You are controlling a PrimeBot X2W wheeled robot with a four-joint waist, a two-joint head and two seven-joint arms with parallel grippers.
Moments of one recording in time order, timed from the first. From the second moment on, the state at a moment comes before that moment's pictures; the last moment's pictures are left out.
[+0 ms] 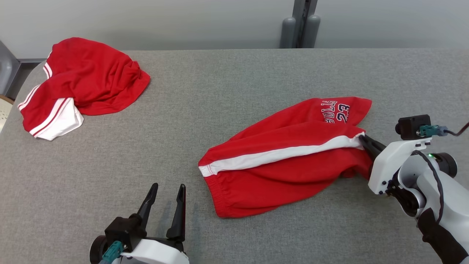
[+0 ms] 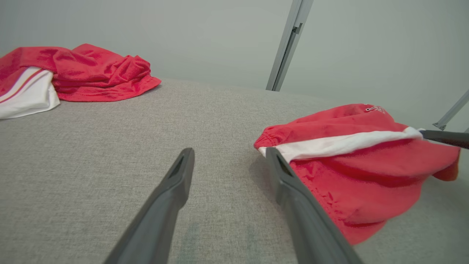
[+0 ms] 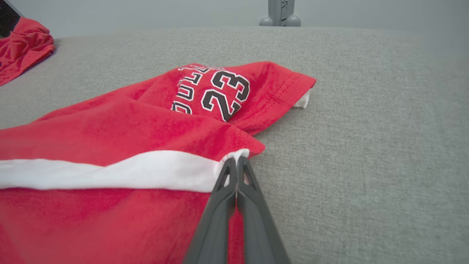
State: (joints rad) left arm -0.03 0.05 -0.25 0.24 -0.32 0.04 -0.26; right arm -0.71 -0.34 0.69 0.88 0.81 0.13 0.02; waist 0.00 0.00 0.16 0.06
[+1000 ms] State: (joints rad) left arm -0.25 0.05 -0.33 0.46 -0.57 0.04 0.00; right arm -0.55 -0.38 0.61 0.57 0.69 0.13 -0.08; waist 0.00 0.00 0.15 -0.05
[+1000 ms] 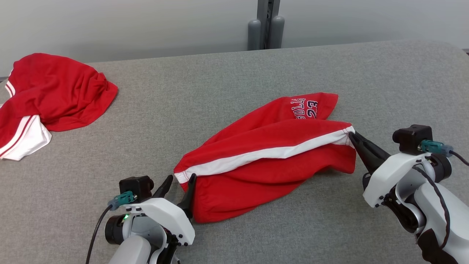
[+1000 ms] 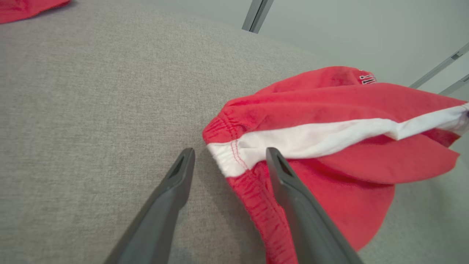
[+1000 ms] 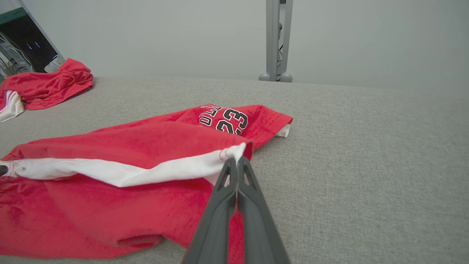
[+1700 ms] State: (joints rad) left arm -0.29 0.05 -0.34 0.41 -0.64 0.00 -0.02; right arm -0.48 -0.36 0.48 0.45 0.60 0.13 -0.04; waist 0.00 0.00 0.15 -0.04
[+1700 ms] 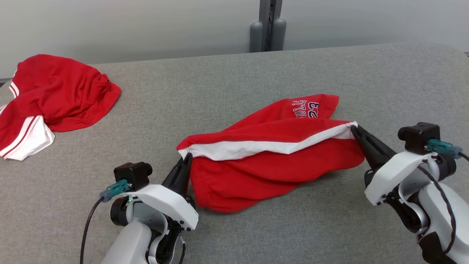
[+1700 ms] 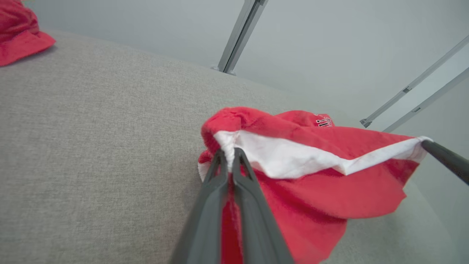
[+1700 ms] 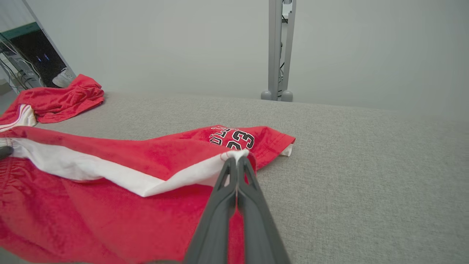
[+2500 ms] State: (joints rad) left arm -0.22 0.17 -0.27 -0.28 -0.69 -0.01 0.01; right arm -0.25 -0.38 0.08 -0.27 0.58 0.13 0.09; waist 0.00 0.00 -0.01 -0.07
